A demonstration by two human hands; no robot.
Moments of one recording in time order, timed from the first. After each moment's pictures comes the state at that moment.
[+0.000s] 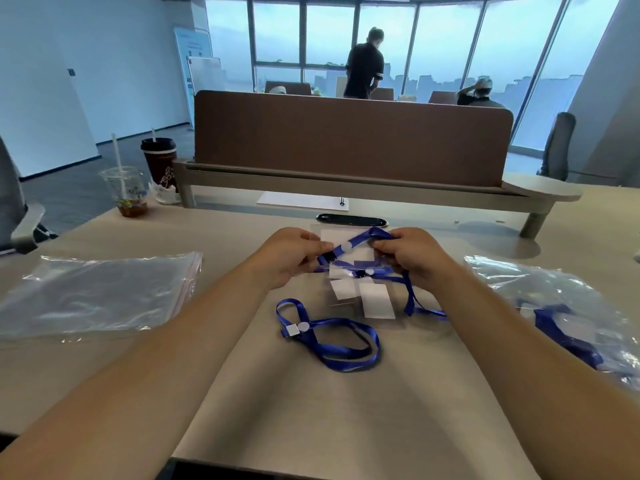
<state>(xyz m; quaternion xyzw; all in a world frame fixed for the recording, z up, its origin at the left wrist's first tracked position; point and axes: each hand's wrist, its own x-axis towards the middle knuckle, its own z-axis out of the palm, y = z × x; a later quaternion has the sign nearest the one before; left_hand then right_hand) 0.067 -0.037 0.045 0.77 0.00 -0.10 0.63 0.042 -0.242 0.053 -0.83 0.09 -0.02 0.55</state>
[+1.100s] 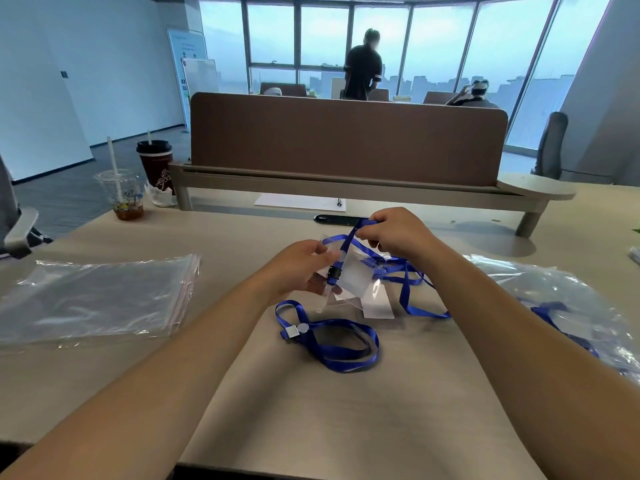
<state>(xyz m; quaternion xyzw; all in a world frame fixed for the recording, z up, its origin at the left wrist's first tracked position) 0.048 -0.043 0.041 0.82 -0.09 -0.15 0.54 0.055 -0.220 0.082 -0.94 0.01 -0.07 0.35</state>
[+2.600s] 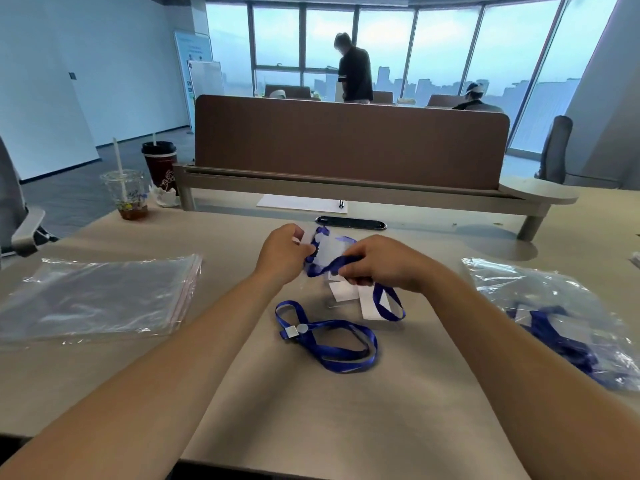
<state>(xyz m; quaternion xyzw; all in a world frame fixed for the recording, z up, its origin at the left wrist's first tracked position) 0.075 -0.035 0.032 0.87 -0.01 0.08 0.49 0.022 -0.212 0.072 -0.94 -0.14 0.07 0.31</state>
